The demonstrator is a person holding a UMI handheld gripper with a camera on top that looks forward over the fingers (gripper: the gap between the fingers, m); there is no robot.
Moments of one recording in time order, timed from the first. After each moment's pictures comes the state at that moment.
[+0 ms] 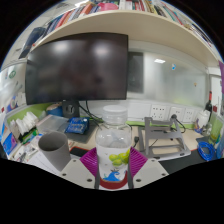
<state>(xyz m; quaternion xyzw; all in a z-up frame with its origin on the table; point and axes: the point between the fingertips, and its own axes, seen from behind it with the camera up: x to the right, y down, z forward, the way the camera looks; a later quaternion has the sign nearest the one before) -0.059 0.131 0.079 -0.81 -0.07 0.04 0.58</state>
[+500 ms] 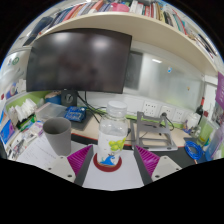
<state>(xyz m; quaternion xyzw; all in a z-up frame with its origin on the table) -0.042 0.081 0.074 -0.83 -0.08 -0.03 0.55</state>
